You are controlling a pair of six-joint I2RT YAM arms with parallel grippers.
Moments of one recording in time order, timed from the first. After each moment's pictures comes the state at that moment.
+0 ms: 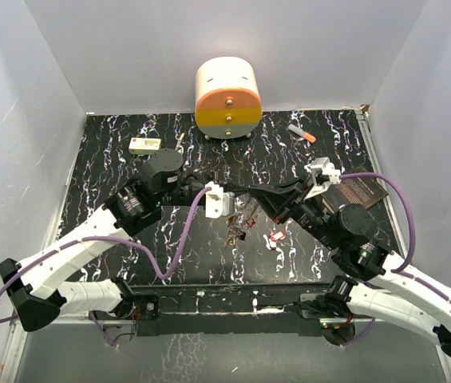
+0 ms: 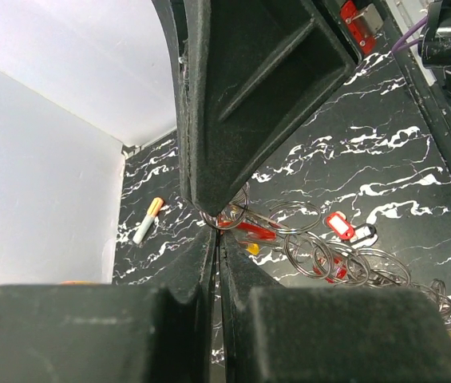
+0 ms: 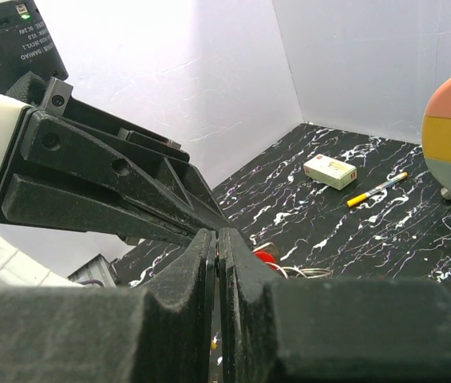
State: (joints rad) left arm -0.90 1.16 1.22 -0.26 0.58 0.78; right arm 0.93 0.66 0.72 0.21 0.07 0.36
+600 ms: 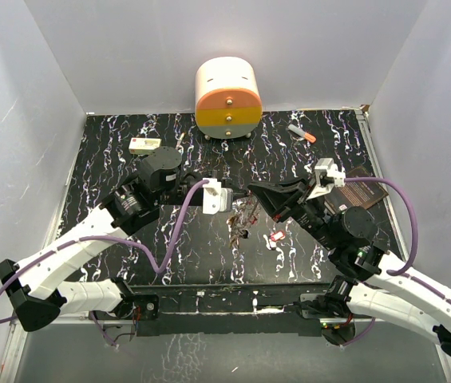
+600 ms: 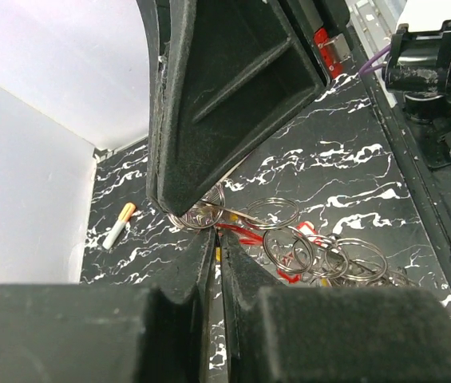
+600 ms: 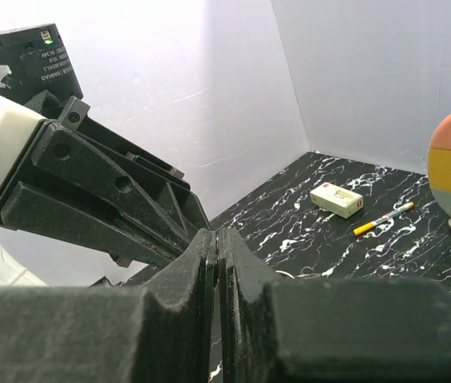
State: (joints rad) left arm -0.90 1.16 1.25 -0.31 0.63 0.70; right arm 0.94 0.66 0.69 0.33 0.08 0.35
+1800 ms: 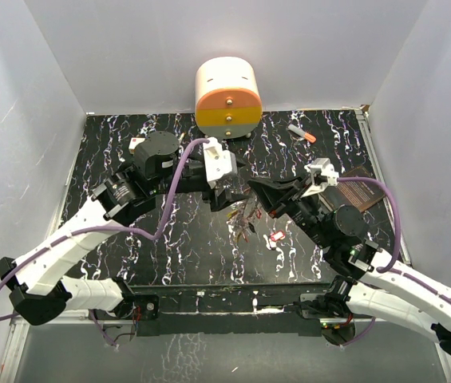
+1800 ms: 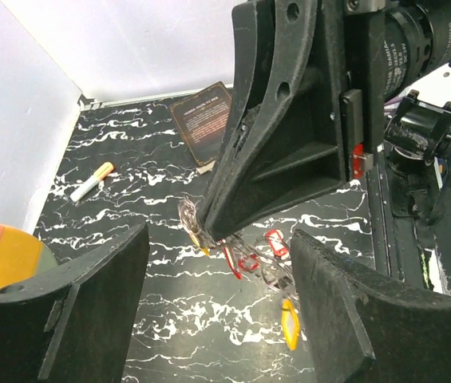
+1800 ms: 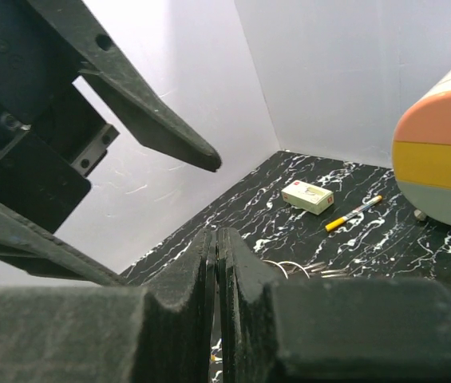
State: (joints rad) left arm -0.90 1.22 1.46 -0.44 0.49 0.40; right arm 0.93 0.70 0.66 0.39 0.15 0.33
